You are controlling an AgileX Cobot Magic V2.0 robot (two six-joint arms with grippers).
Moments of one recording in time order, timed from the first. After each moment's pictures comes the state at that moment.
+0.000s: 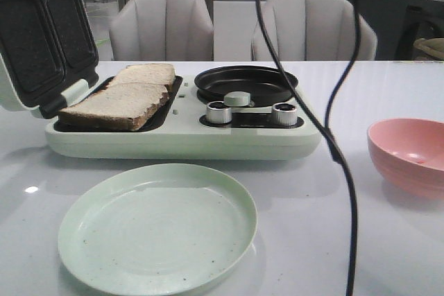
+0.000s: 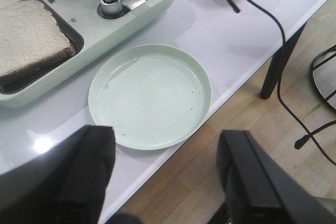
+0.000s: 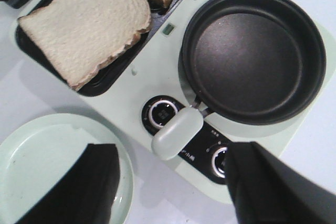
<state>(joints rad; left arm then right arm) -1.02 0.58 -0.70 0.25 0.85 -0.30 0.55 1.71 -1.74 0.01 1.01 -0.02</state>
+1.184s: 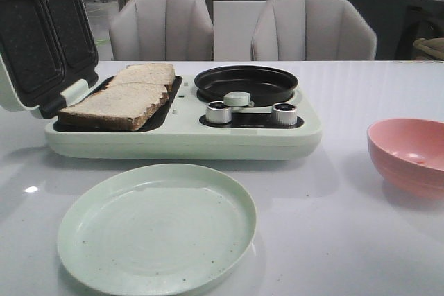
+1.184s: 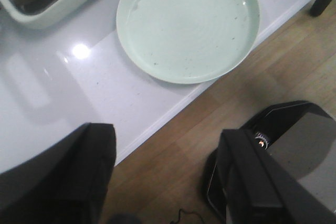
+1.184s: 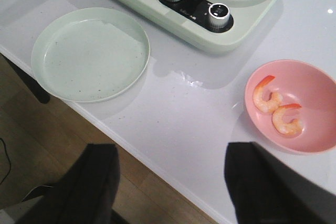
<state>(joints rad) -1.01 0.85 -0.85 0.30 1.13 -0.35 0.57 0.58 -0.72 0.00 0.86 0.02</state>
